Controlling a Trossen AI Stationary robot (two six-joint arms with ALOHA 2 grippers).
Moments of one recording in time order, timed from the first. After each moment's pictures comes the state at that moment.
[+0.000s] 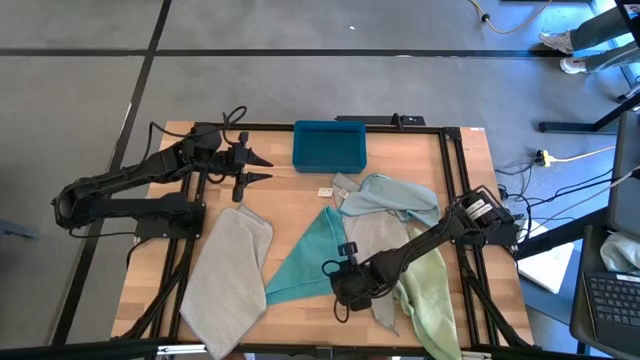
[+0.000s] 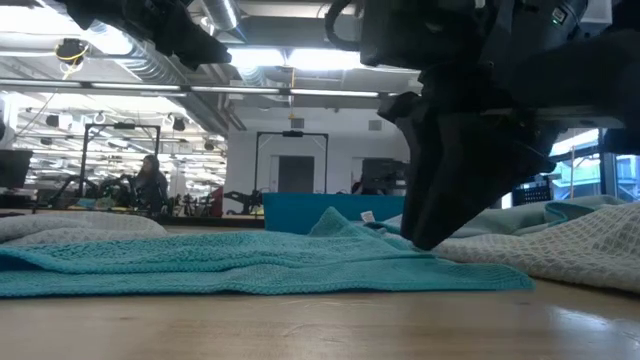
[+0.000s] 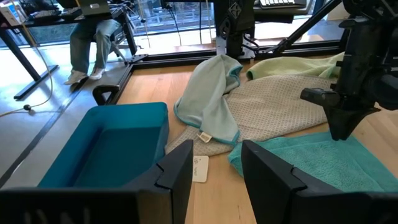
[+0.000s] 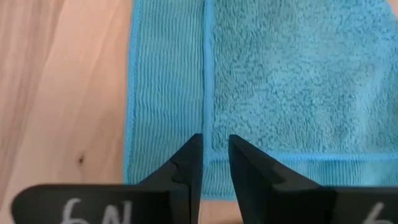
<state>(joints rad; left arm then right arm) 0.46 0.79 0.69 -0.26 0.35 0.25 0.51 2.02 1.35 -0.56 0.31 0.19</state>
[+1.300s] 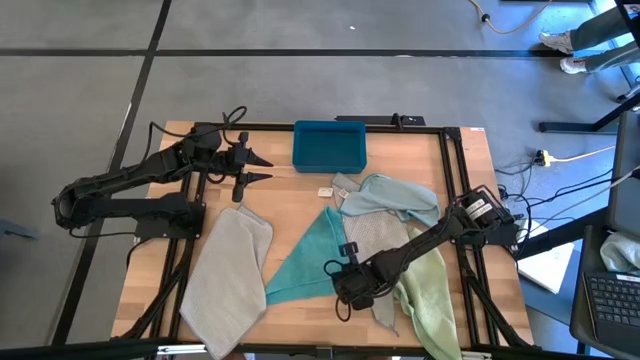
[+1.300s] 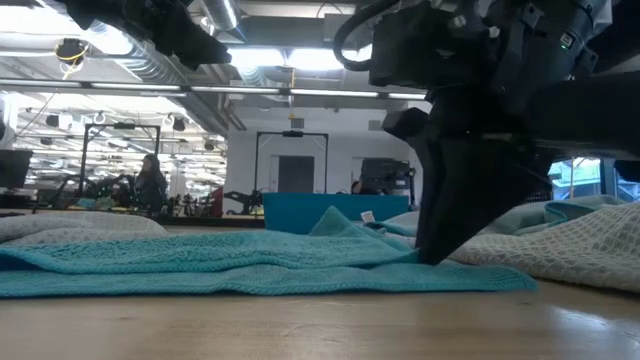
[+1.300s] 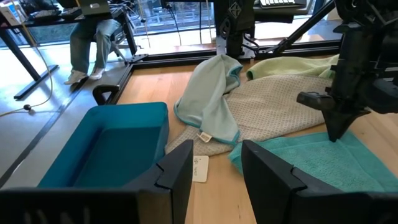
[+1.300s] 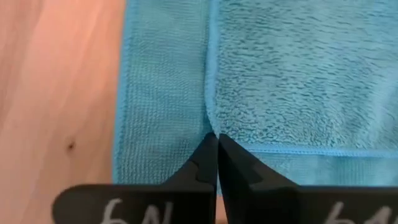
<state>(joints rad) 0.46 0.79 0.69 -0.26 0.35 0.25 0.50 2.02 1.30 -0.50 0.29 0.15</state>
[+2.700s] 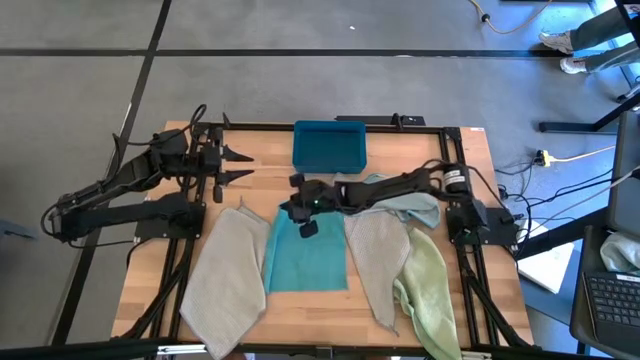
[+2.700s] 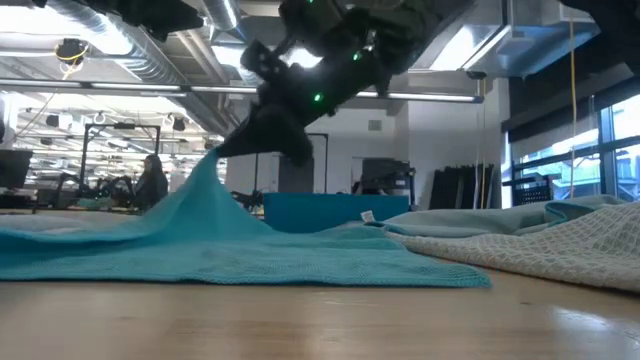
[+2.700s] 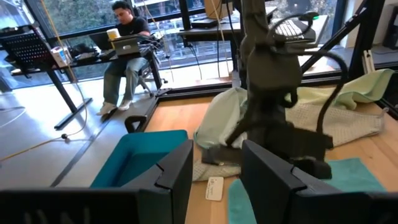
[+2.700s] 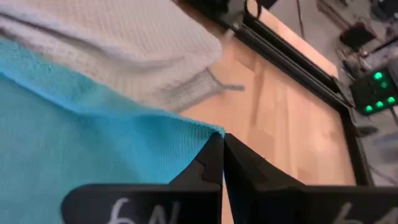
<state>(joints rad) 0.46 0.54 0.69 -0.35 0.29 0.23 -0.01 2.12 1.42 0.19 0.08 -0.58</state>
